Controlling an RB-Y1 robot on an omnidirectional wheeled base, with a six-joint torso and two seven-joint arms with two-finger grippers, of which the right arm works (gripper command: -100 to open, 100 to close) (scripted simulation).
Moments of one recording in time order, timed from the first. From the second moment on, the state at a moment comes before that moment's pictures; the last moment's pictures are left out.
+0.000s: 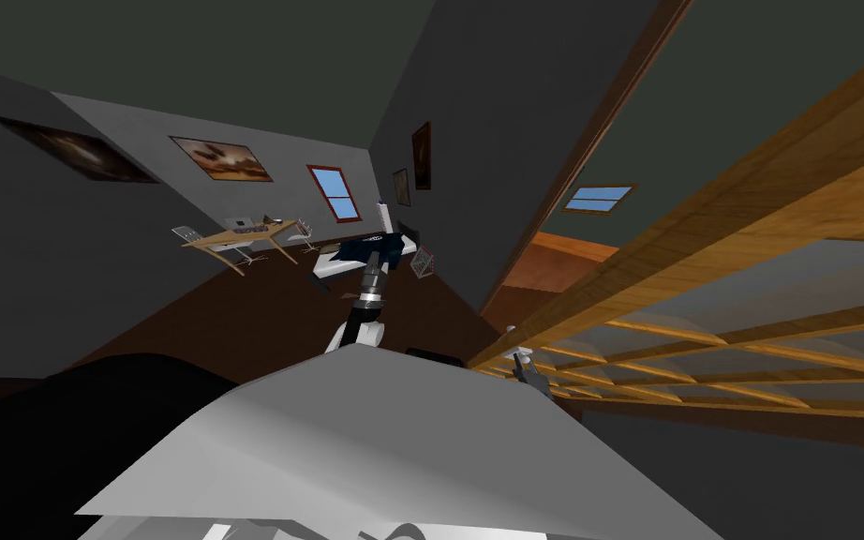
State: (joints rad) arm 0.26 -0.61 0.70 -0.73 -0.81 -1.29 -1.68
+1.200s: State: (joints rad) arm 0.27 -0.63 0.79 -0.64 -0.76 -1.40 -1.74
